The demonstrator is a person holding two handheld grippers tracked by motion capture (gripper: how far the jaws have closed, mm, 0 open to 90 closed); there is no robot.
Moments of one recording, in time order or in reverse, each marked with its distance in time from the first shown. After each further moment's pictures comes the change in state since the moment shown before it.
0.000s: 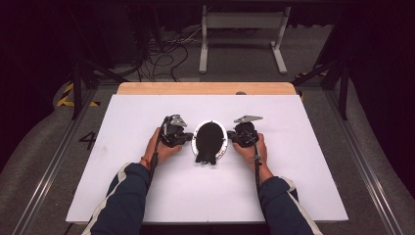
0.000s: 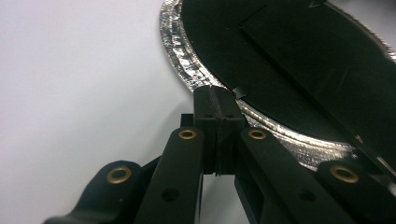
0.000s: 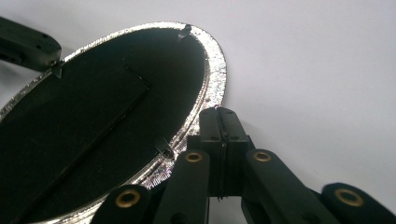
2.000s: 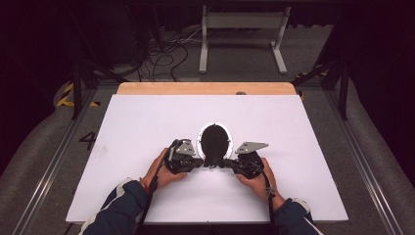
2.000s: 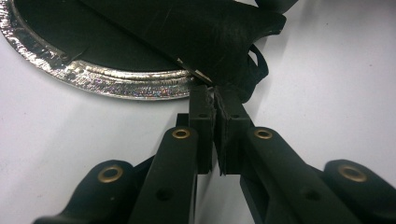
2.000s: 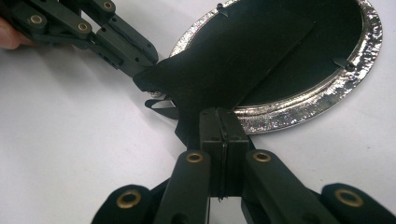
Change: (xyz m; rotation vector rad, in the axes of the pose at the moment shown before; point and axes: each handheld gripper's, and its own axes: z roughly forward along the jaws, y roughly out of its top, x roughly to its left) left arm -0.074 -0.026 -0.020 0.033 -0.144 0.177; right arm 0.057 -0.053 -0.060 0.017 0.220 -0.152
